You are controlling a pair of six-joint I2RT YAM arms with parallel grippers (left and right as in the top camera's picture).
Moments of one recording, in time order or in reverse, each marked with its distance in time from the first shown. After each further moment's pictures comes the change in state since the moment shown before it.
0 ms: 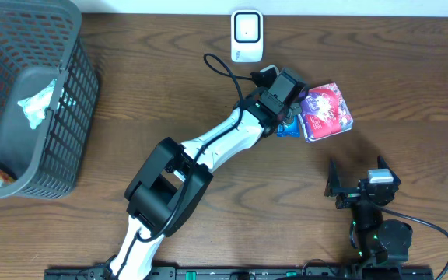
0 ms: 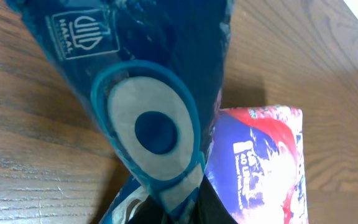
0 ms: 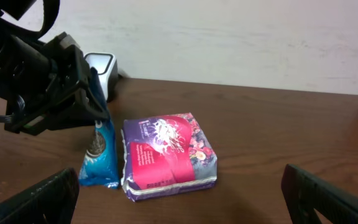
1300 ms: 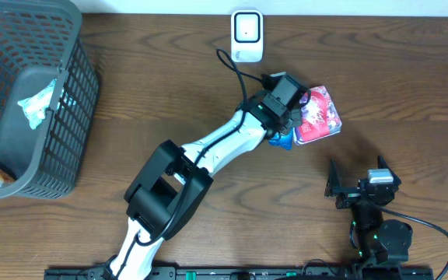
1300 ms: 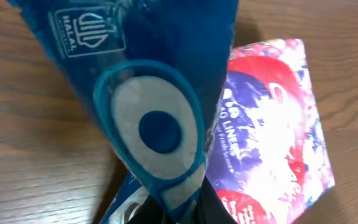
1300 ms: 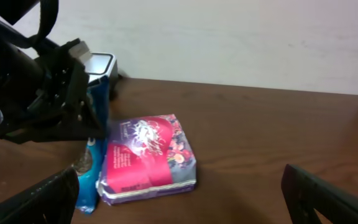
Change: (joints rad) left arm -0.019 -0.014 0.000 -0.091 0.061 0.232; right arm 0.000 0.000 0.000 0.000 0.000 0.000
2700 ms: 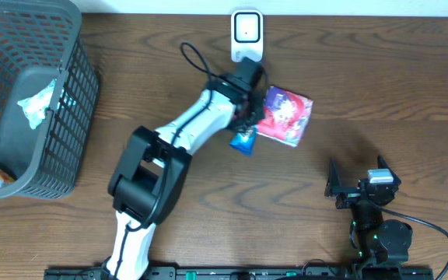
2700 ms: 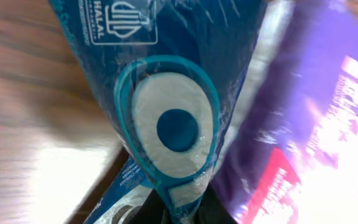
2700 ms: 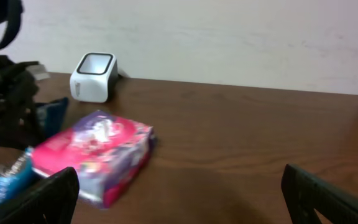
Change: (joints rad) left arm 0.166 0.000 0.000 -0.249 0.188 0.047; right arm 0.000 0.000 0.000 0.000 0.000 0.000
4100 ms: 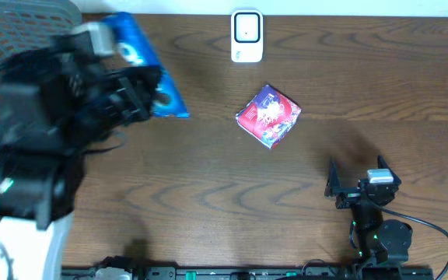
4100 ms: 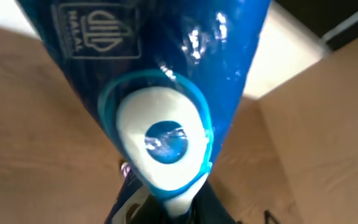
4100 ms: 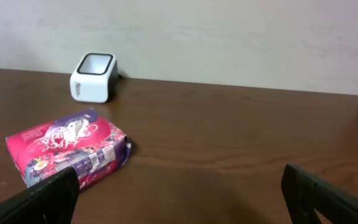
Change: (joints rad) left arm 0.435 -0.954 0.024 -0.317 0.215 0.294; right arm 0.000 0.000 0.000 0.000 0.000 0.000
